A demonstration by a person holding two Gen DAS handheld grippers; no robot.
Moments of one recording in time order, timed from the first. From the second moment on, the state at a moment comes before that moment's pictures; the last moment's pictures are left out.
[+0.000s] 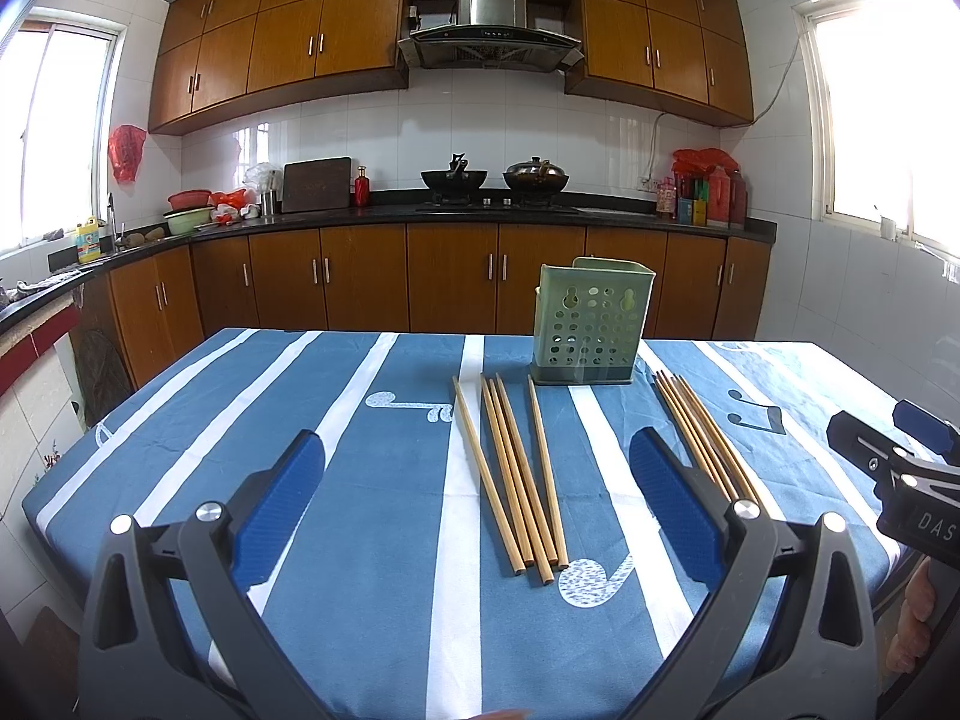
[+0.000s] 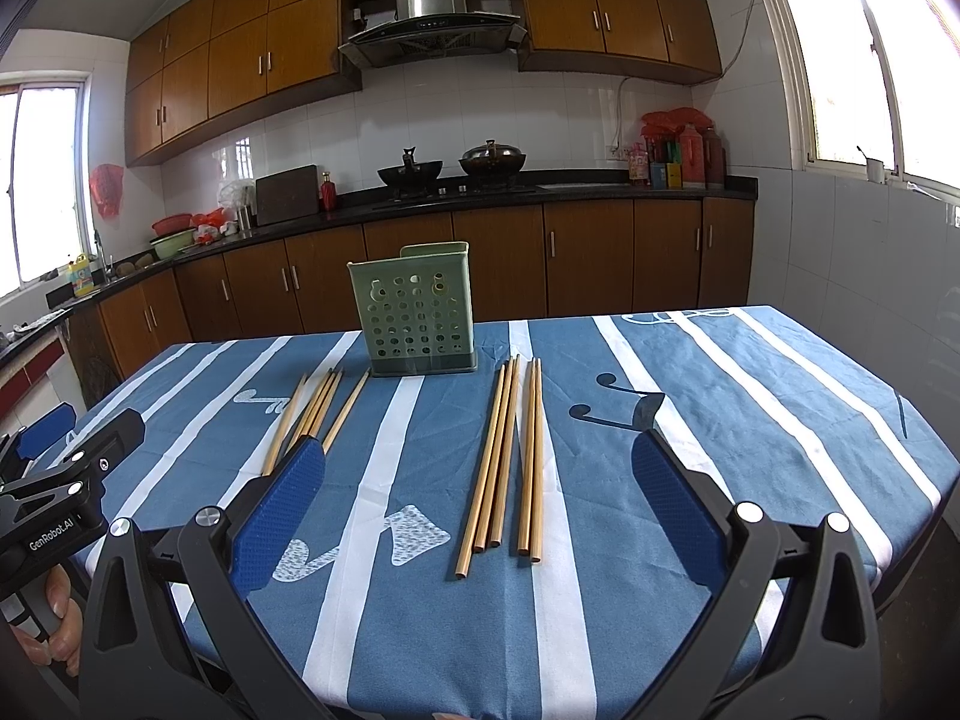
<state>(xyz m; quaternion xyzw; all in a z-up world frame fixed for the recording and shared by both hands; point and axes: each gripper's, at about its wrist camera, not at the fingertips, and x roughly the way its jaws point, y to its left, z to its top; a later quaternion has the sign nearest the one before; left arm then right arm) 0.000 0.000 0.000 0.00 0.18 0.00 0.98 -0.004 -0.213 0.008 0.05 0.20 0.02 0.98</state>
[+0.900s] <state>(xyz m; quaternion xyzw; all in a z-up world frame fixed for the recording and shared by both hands) 0.056 0.021 -0.030 -0.01 0.30 0.04 0.95 0.030 -0.237 -0.010 0.08 0.28 -0.02 0.96</state>
